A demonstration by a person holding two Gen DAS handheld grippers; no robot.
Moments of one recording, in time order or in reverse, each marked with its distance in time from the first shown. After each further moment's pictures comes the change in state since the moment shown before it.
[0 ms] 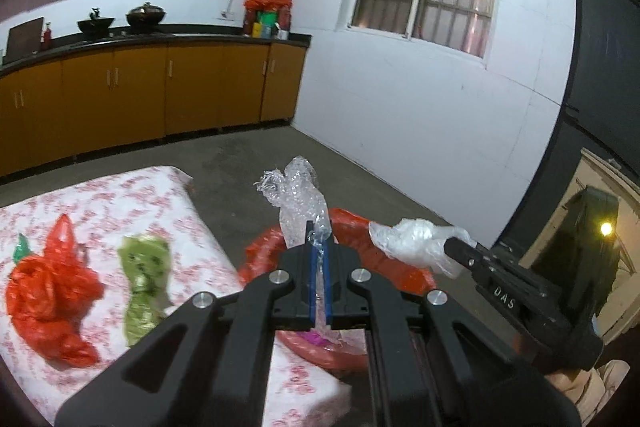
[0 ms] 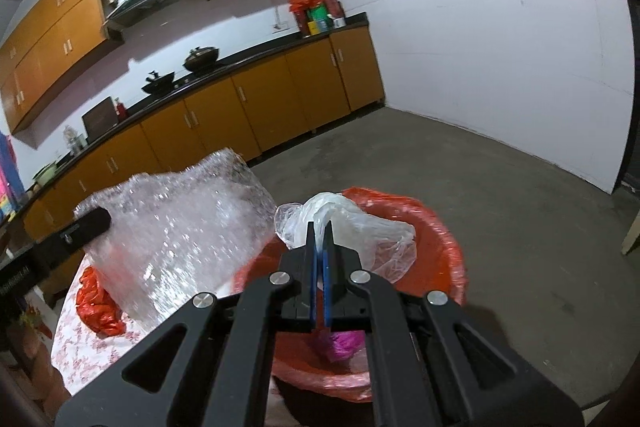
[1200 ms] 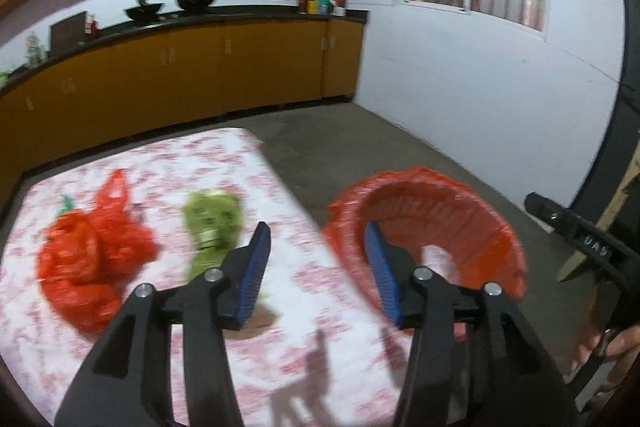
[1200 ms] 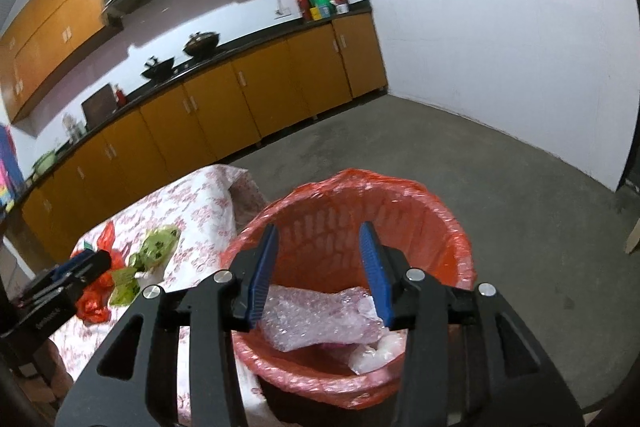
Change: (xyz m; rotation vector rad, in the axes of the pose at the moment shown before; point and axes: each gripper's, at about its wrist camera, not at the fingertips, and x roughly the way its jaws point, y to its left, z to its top) left arm 0.009 0.058 -0.046 -0.015 0.064 0.271; right arm 0.017 0.004 -0.012 -0.037 0.052 0.012
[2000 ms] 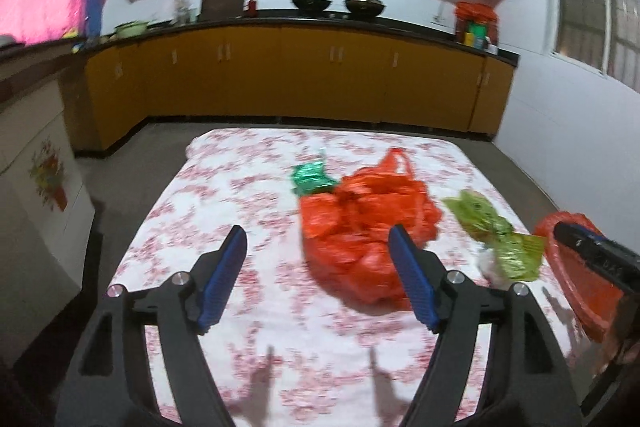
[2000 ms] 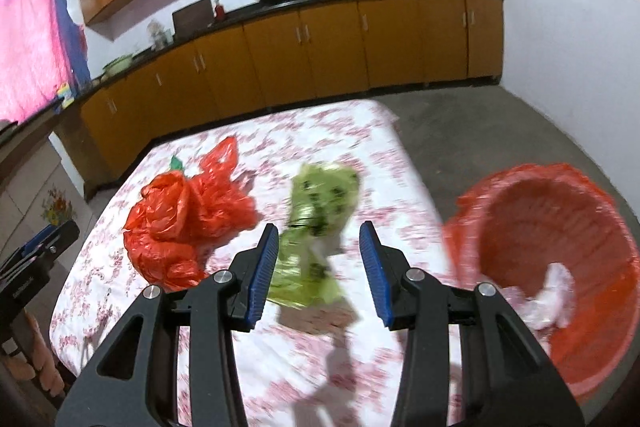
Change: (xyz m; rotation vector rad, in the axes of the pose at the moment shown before) left arm -0.090 0.213 -0.055 -0.281 -0.052 0.423; right arm 0.080 0.207 -0.043 -0.271 0.188 0.258
